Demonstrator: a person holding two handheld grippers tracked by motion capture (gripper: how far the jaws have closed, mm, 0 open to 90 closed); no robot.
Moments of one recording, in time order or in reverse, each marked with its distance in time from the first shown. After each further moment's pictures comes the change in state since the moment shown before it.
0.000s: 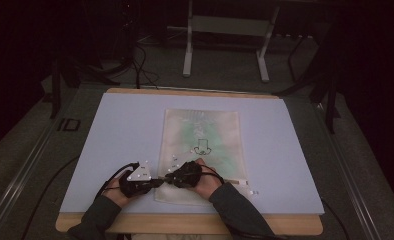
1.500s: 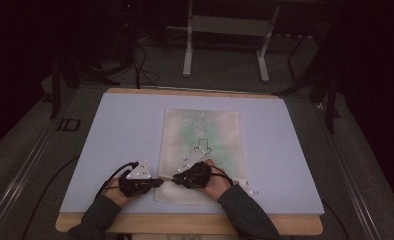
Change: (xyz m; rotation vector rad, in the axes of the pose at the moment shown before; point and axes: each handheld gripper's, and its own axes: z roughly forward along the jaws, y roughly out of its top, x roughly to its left) left arm 0.003 -0.001 -0.001 0.000 -0.016 -0.031; right arm -0.004 -0.019 -0.020 -0.014 0.001 0.026
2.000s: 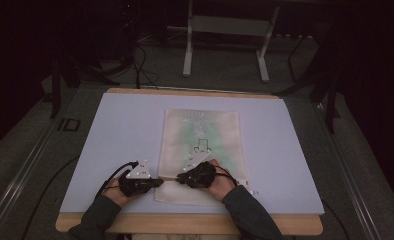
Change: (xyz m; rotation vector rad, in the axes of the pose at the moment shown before) left arm 0.001 0.000 0.000 0.000 -0.005 -0.006; right arm -0.004 -0.009 -0.010 -0.011 -0.004 0.023
